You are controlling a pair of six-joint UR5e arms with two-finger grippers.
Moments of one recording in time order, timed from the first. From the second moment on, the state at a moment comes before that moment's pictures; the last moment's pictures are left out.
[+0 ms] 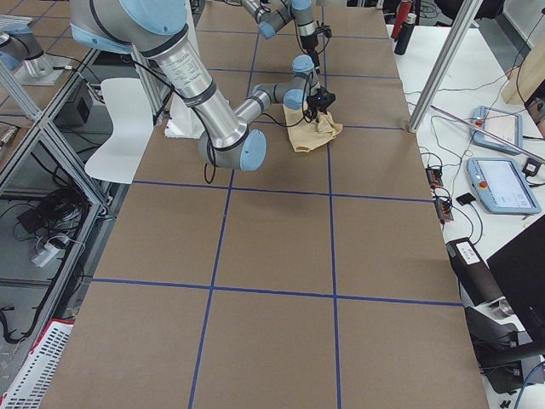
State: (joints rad) left arm -0.72 -1.99 -1.76 -1.95 -1.84 -1.36; right arm 0.54 -0.73 1.28 -1.15 1.66 2.09
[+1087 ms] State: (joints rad) left arm -0.72 -1.99 -1.76 -1.95 -1.84 -1.36; right arm 0.52 -0.72 1.30 -1.18 1.63 2.17
